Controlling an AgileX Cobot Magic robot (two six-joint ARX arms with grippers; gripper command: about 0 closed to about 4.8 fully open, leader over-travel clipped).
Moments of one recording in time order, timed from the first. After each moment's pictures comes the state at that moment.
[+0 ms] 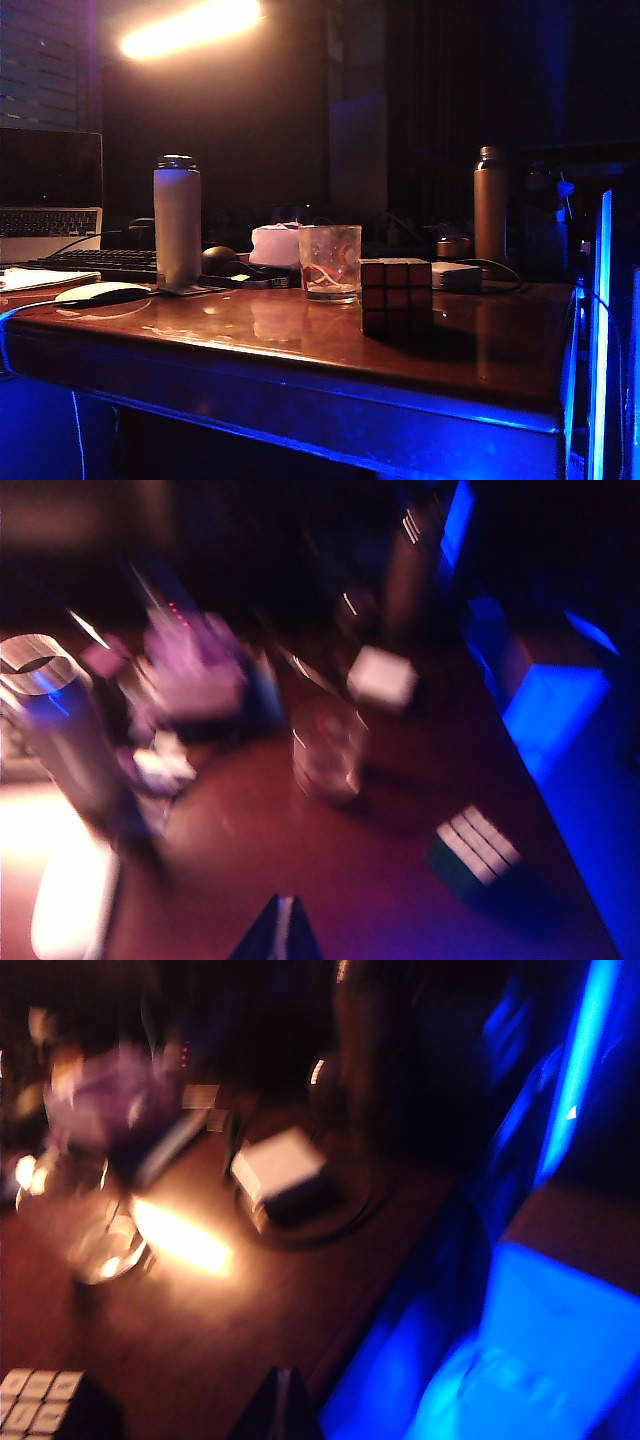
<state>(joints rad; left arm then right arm) -0.08 1.09 1.47 -0.81 0.53 0.20 0.03 0.66 0.67 -0.28 -0.10 0.13</state>
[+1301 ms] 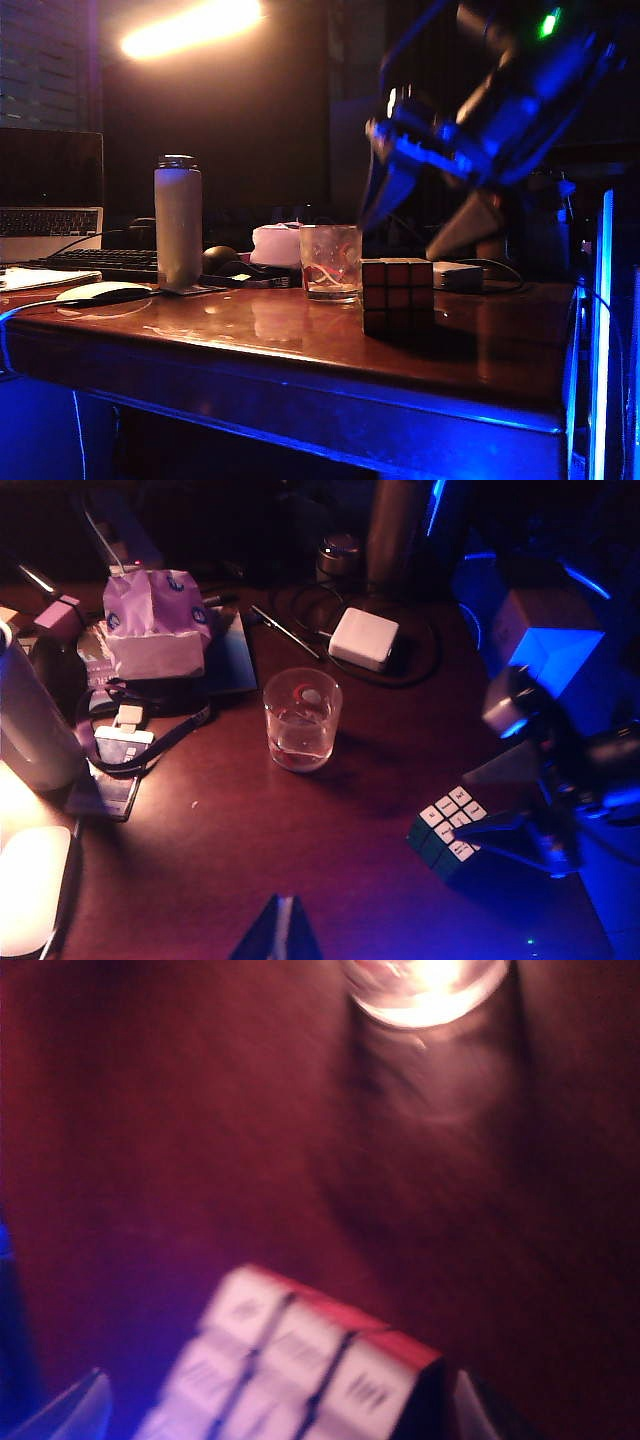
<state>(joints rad) -0.26 1.15 1.48 -0.79 0.38 0.15 0.44 1.55 0.96 -0.16 -0.26 0.20</state>
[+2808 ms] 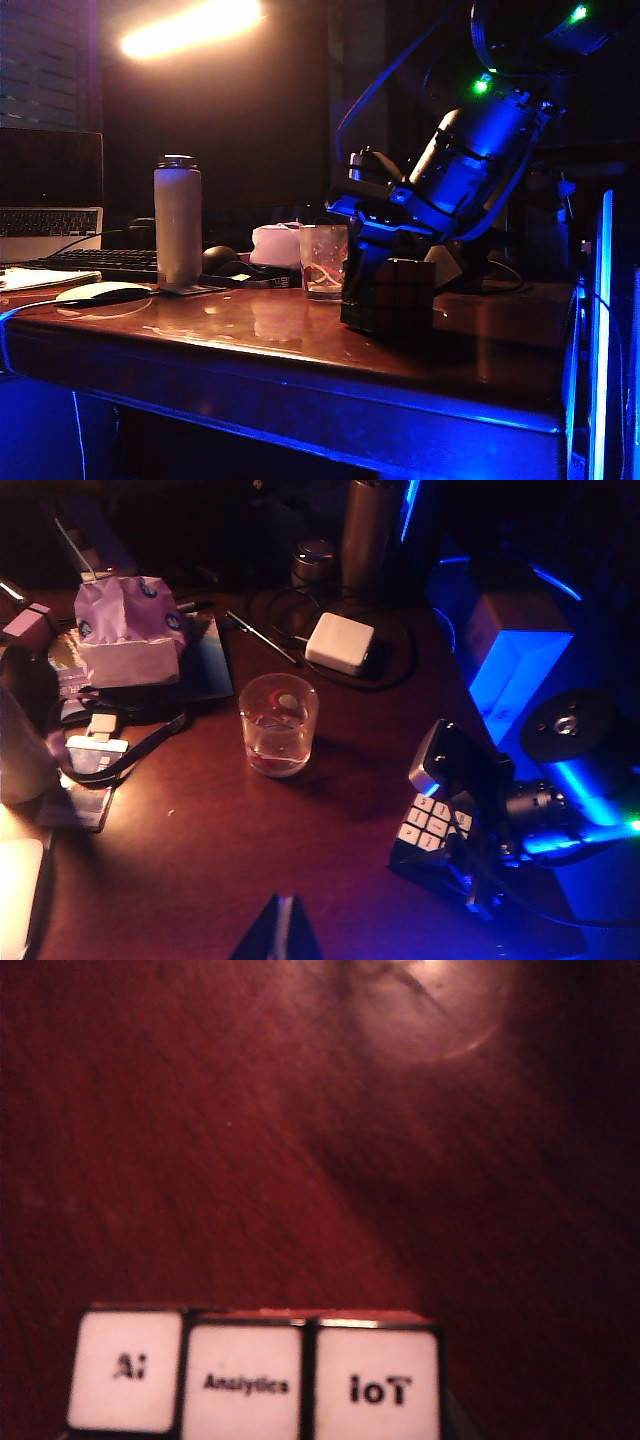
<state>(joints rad) -0.26 1.15 1.48 -0.79 0.44 0.15 0.57 1.67 0.97 -0.14 -0.07 0.24</state>
